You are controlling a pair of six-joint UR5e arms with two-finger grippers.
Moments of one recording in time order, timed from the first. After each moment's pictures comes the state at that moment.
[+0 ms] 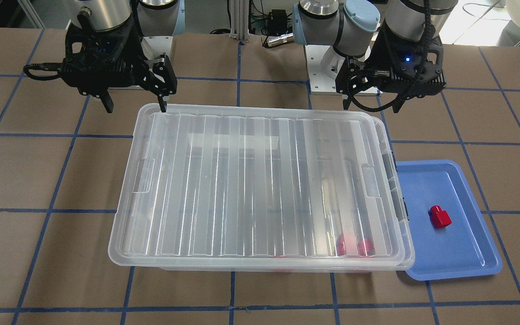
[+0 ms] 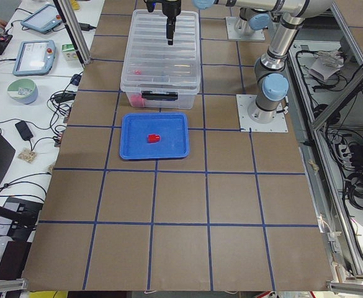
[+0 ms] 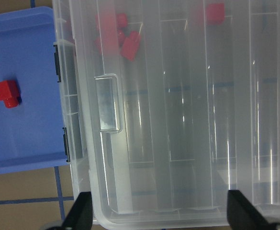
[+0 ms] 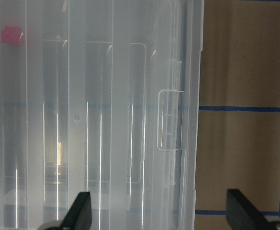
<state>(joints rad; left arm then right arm) -1.57 -1.56 -1.50 -1.64 1.59 0.07 1.71 -1.55 1.49 -1.60 -1.57 0.10</state>
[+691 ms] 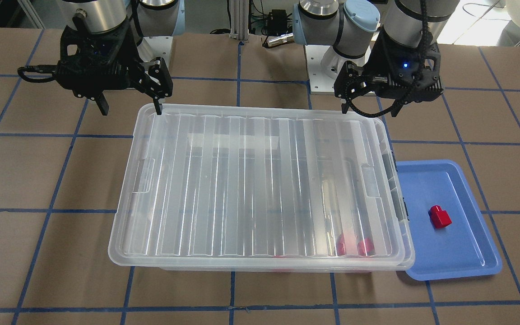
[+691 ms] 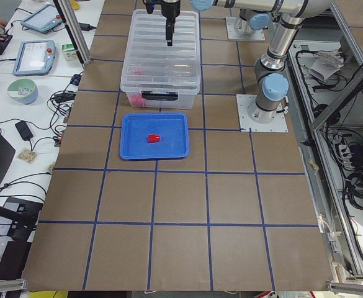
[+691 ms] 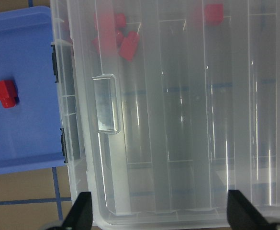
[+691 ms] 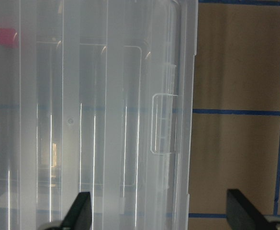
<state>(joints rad) -1.57 -1.58 -1.51 -1.62 1.59 0.08 1.69 -1.54 1.50 -1.62 -1.58 0.08</state>
